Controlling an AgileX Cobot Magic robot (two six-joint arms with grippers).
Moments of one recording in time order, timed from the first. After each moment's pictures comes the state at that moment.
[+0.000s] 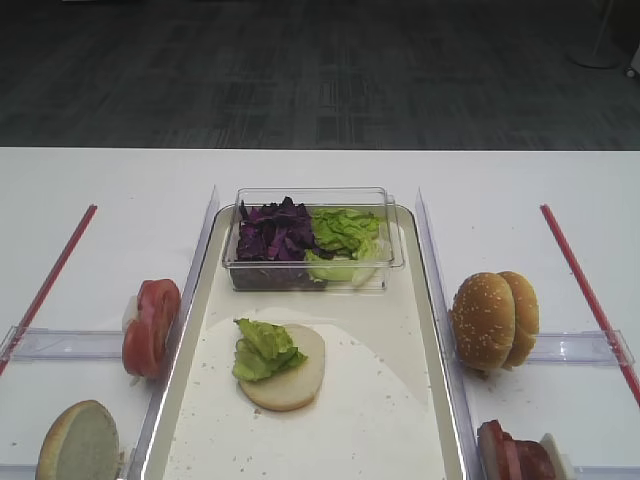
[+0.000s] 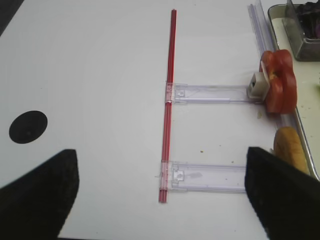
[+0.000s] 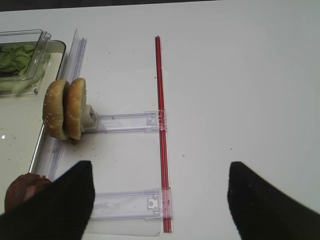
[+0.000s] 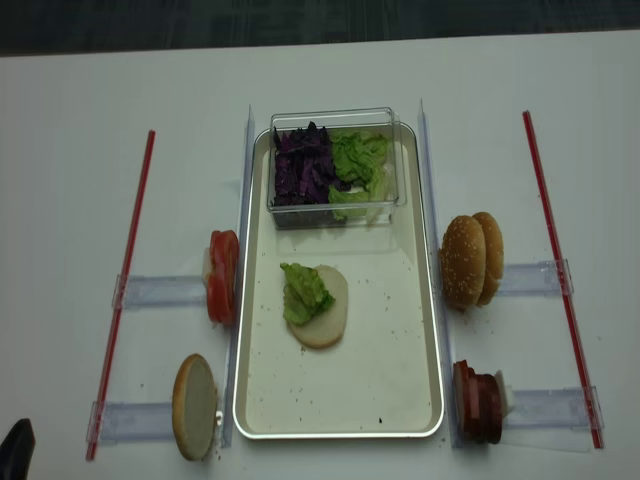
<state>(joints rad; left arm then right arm) 0.02 -0.02 -0.49 0.12 1.19 -0.11 -0.04 -0.02 -0.48 0.05 1.13 0.01</state>
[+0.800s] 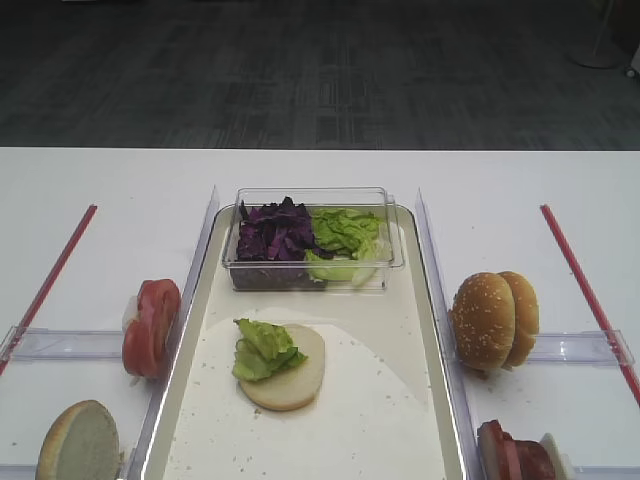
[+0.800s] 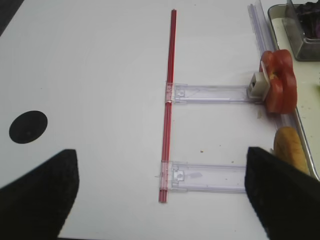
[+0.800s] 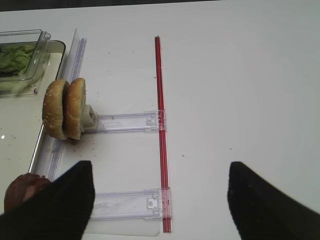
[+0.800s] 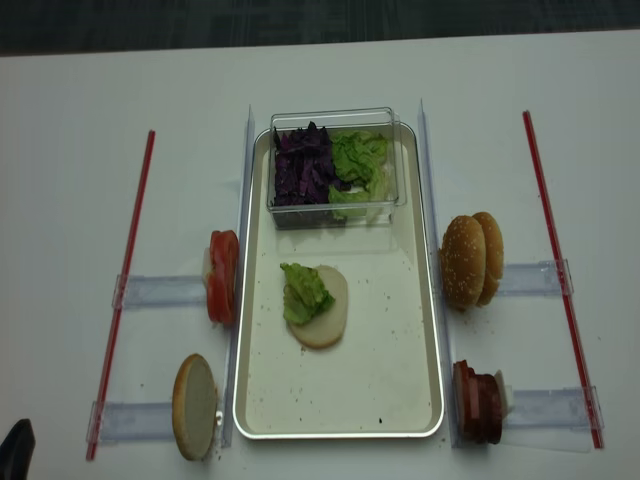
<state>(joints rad) 0.02 -0.02 -0.49 0.12 1.19 -0.11 -0.04 -0.02 -0.48 0.05 1.13 0.01</state>
